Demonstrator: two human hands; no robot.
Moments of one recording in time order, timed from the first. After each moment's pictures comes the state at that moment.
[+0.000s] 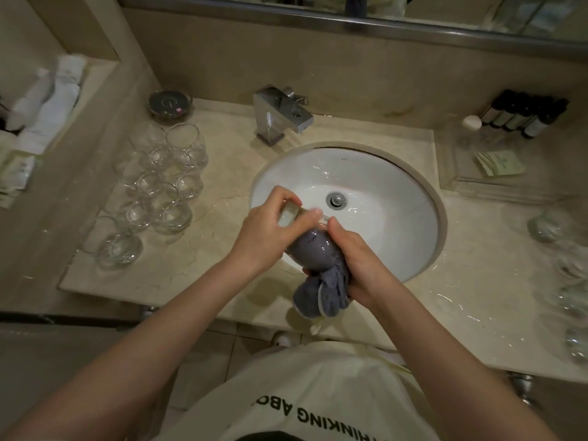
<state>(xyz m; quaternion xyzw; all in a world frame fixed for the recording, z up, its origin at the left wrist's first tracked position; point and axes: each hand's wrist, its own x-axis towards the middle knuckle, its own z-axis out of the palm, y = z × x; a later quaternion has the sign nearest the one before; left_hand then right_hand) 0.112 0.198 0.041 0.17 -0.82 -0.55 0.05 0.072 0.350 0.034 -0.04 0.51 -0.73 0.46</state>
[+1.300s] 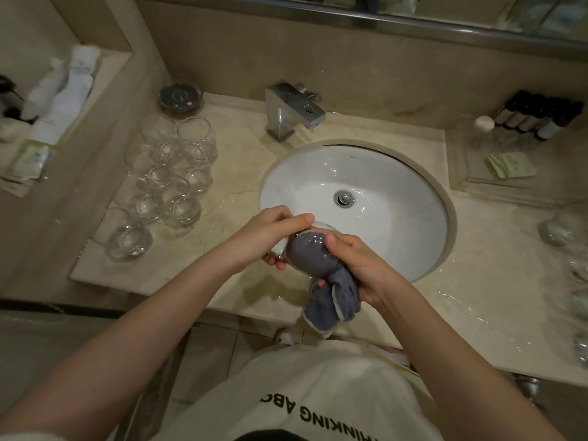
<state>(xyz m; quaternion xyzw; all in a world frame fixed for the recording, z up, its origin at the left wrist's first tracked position) 0.123 0.172 0.039 0.22 -0.74 -0.61 -0.15 0.072 0.345 0.014 -0.07 0.50 -0.70 0.51</state>
